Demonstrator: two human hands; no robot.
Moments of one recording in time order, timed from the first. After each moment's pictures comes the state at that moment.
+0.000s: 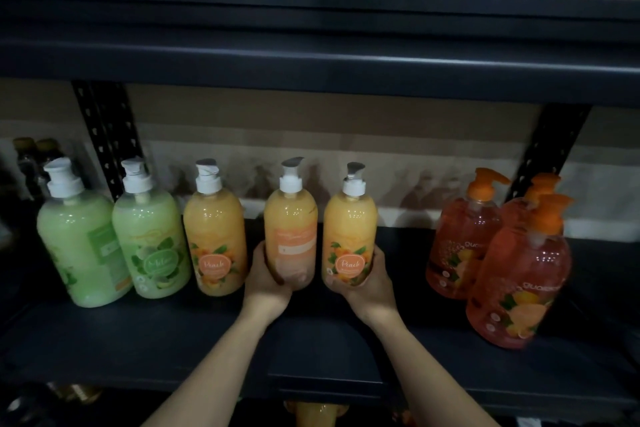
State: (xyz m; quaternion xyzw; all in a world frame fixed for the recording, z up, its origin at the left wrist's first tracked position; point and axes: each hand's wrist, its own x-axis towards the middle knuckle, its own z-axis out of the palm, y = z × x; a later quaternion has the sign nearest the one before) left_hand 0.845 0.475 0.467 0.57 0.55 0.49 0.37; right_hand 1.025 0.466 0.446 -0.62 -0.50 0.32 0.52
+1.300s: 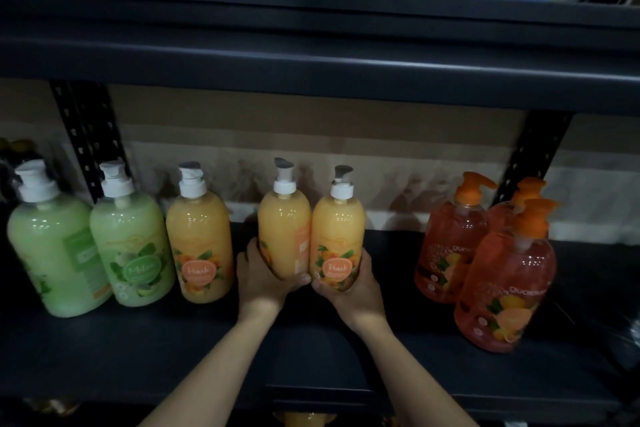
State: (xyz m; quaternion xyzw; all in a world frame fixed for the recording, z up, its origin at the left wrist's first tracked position) left_hand 0.860 0.491 0.469 0.56 0.61 0.47 0.30; right_hand 1.025 0.463 0.446 -0.60 -0.51 0.32 0.53
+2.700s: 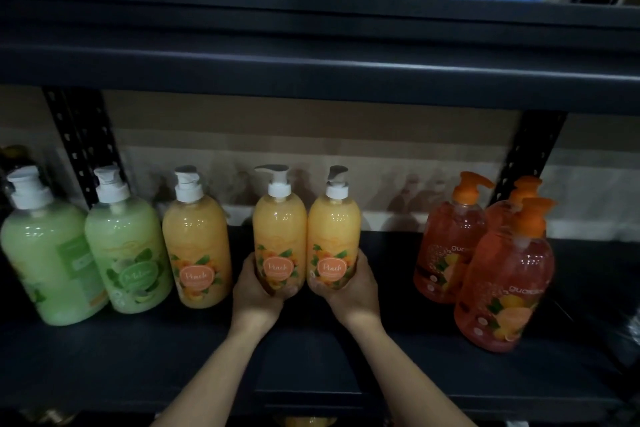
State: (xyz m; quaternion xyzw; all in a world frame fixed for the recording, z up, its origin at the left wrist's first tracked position) left_hand 0.854 0.483 0.457 0.56 0.54 0.52 0.36; right_hand 1.017 0.476 0.444 -0.62 -0.50 0.27 0.54
